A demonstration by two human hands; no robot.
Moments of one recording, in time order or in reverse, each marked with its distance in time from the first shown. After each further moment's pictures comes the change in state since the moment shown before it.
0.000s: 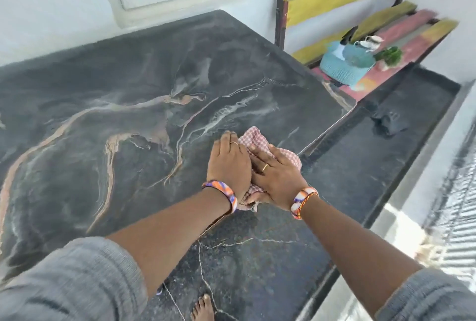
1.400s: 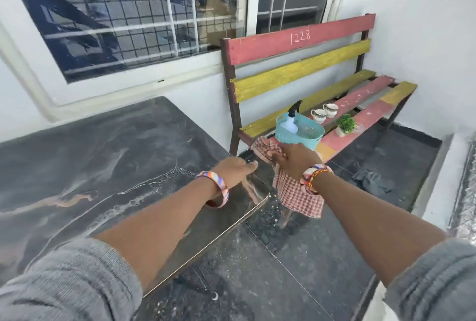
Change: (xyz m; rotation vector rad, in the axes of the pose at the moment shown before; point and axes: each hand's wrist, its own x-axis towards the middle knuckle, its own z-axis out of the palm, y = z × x) left_hand 0.244 0.191 -0.072 -0.800 -0.315 -0.150; right_hand -0.057 0.360 -0.023 0.340 -0.046 0.712
